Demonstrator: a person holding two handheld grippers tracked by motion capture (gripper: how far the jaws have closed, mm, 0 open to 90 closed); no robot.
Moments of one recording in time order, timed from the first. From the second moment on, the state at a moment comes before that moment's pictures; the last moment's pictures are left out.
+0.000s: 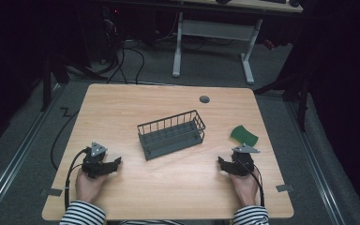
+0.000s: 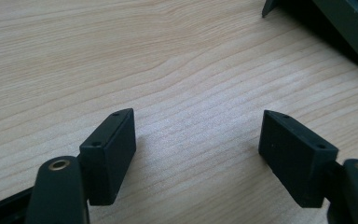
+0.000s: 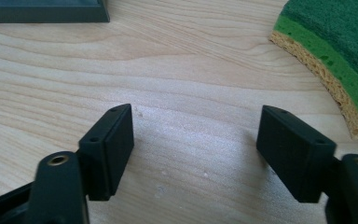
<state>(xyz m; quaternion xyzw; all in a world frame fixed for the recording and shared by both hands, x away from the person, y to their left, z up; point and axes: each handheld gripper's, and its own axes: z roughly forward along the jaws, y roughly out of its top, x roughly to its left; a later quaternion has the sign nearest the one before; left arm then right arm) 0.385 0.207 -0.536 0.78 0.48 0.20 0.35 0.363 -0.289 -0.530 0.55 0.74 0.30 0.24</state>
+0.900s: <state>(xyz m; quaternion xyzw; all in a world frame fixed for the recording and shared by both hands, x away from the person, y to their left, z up) 0.374 0.130 -0.516 0.83 0.39 0.16 0.38 0.420 -0.245 -0.502 0.50 0.77 0.35 0.19</state>
